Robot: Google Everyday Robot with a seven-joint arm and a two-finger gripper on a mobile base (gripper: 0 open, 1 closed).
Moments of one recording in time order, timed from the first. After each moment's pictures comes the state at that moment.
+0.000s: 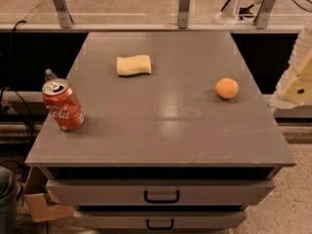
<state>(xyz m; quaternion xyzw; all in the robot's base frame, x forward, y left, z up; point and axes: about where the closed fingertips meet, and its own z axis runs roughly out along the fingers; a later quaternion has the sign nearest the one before) 0.401 -0.167 1.092 -0.61 0.73 -0.13 0.28</state>
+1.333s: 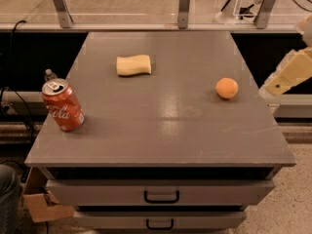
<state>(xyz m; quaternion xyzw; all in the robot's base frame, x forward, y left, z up) 0.505 -0.258 0.991 -0.47 0.83 -0.04 0.30</state>
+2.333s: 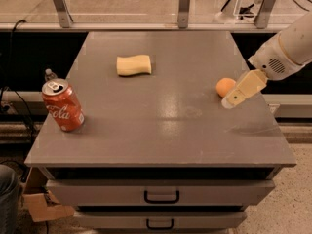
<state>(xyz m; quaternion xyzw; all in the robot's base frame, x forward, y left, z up) 0.563 -0.223 0.890 -0.45 0.85 0.08 0.27</state>
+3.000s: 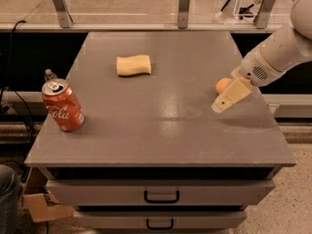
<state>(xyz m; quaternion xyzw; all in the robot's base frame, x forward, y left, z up) 0.575 -0.202 0.855 -0.47 0.85 0.10 0.24</state>
